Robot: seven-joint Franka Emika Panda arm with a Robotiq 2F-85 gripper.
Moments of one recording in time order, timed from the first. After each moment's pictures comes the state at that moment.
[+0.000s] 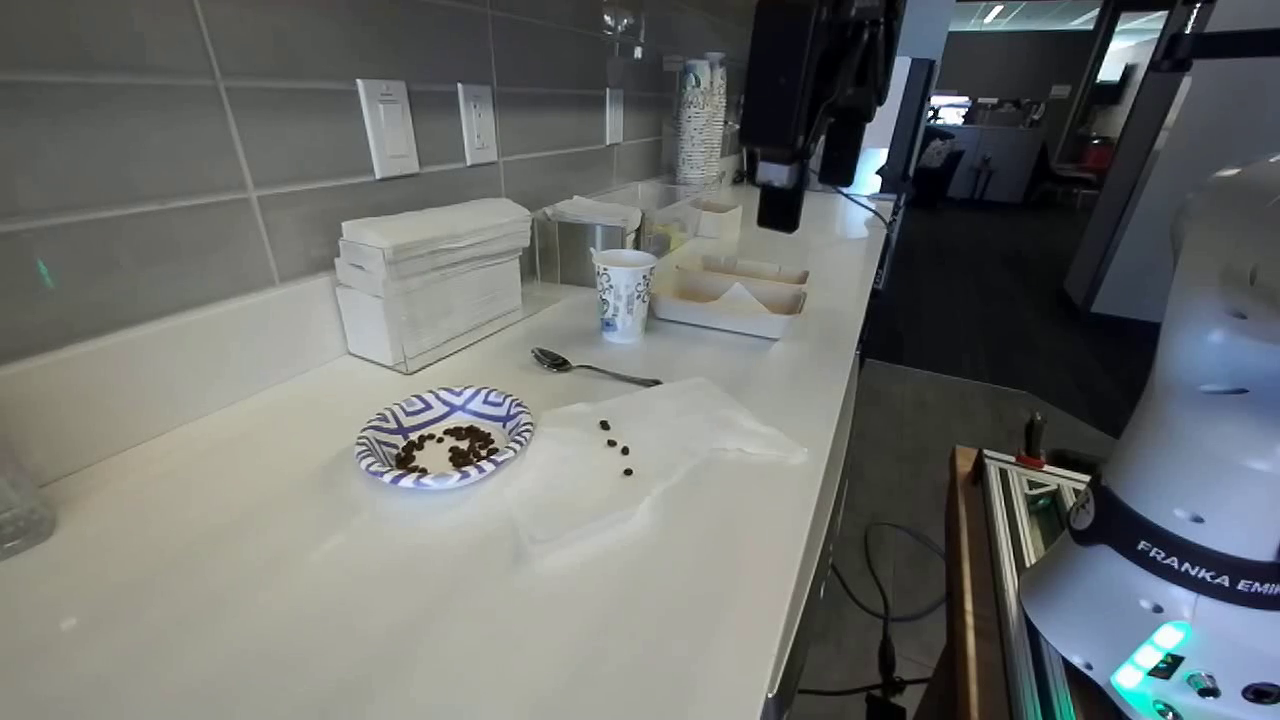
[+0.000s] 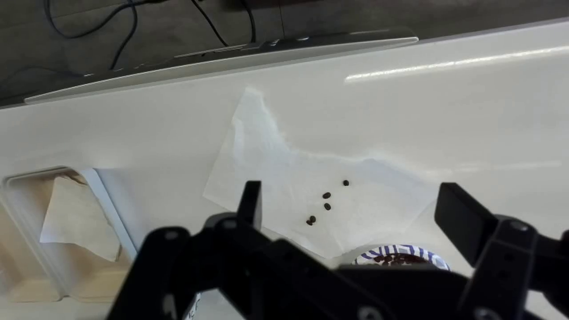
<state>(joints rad) 0.08 -0.78 0.35 -2.52 0.07 1.76 0.46</state>
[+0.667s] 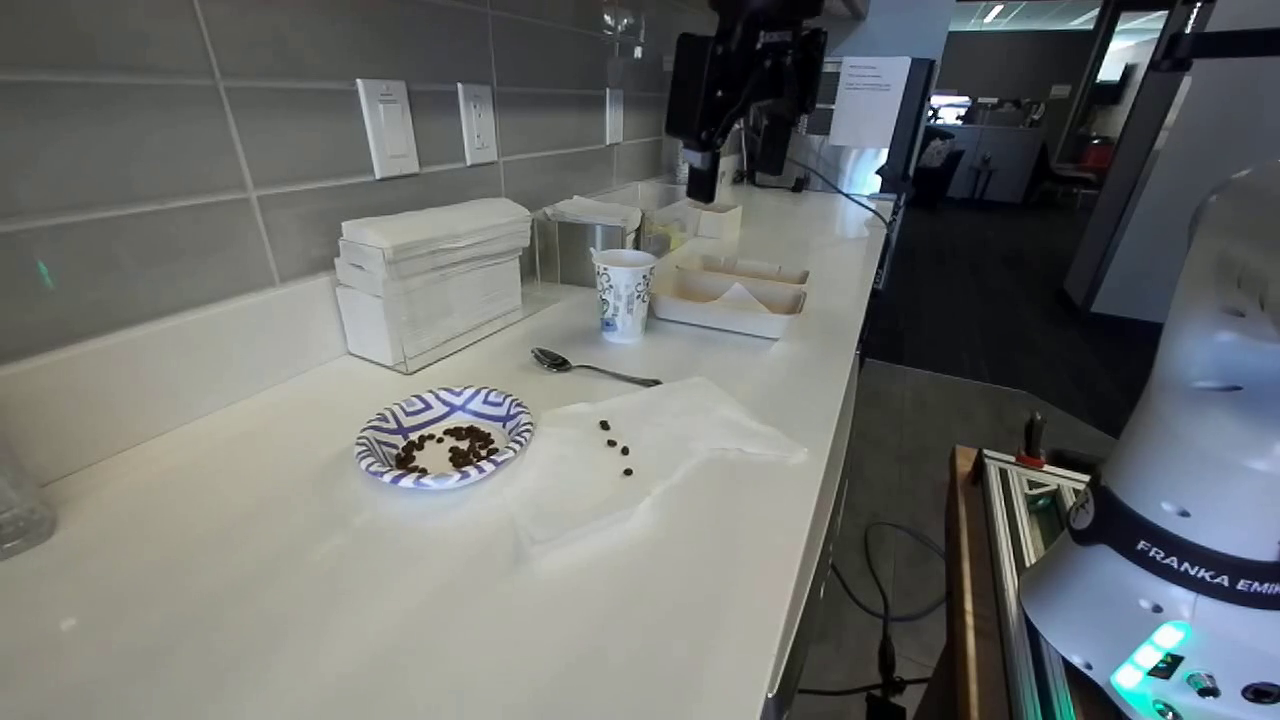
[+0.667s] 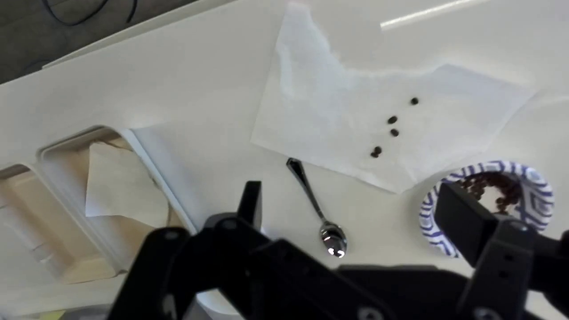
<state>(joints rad) -0.04 -0.69 0.24 -2.53 -0.05 1.95 0.44</state>
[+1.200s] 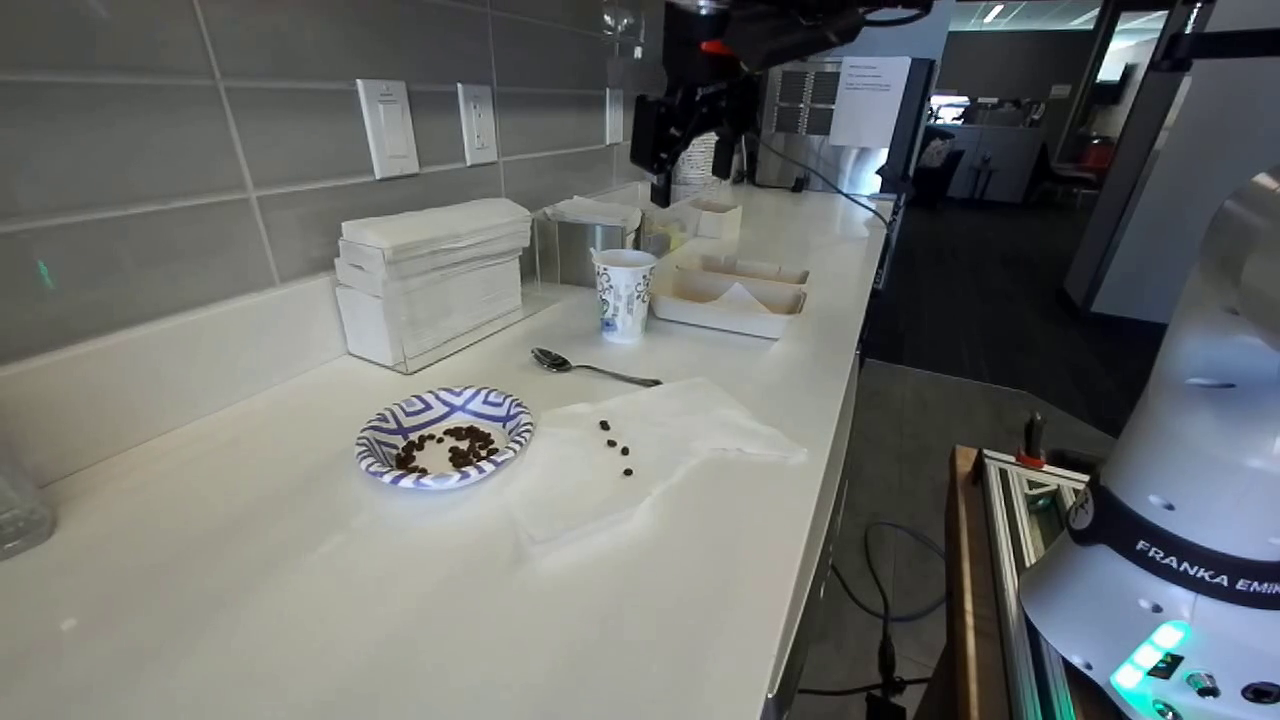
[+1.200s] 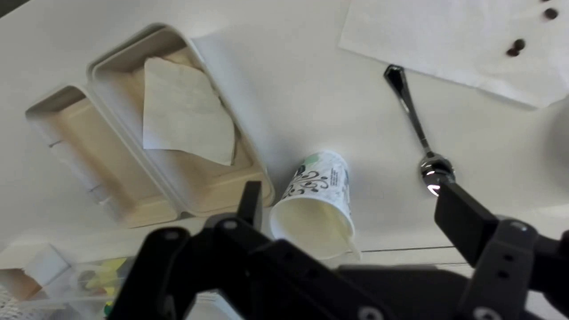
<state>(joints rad) -0.18 -0.44 0.15 -2.45 -0.29 2.17 0.43</state>
